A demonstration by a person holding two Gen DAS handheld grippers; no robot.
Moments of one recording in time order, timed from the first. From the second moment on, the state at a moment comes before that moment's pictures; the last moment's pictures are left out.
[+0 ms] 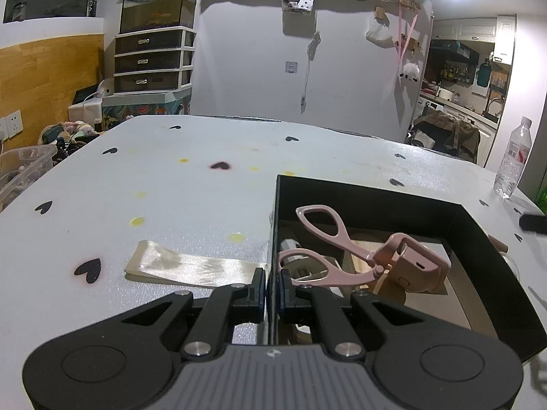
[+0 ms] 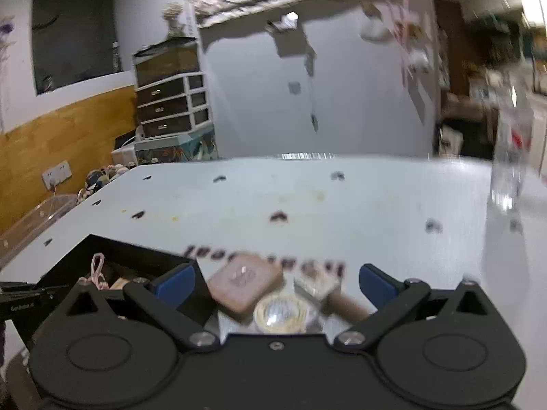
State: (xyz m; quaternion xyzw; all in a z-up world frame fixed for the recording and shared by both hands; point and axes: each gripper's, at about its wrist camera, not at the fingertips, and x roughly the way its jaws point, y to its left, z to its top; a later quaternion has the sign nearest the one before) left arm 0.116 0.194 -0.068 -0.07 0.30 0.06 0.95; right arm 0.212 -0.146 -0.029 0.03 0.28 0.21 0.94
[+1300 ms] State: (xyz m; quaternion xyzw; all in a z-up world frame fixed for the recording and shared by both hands) left arm 0.116 0.193 -0.069 -0.07 0.30 0.06 0.95; right arm 0.181 -0.124 -0.049 0.05 0.32 0.21 0.92
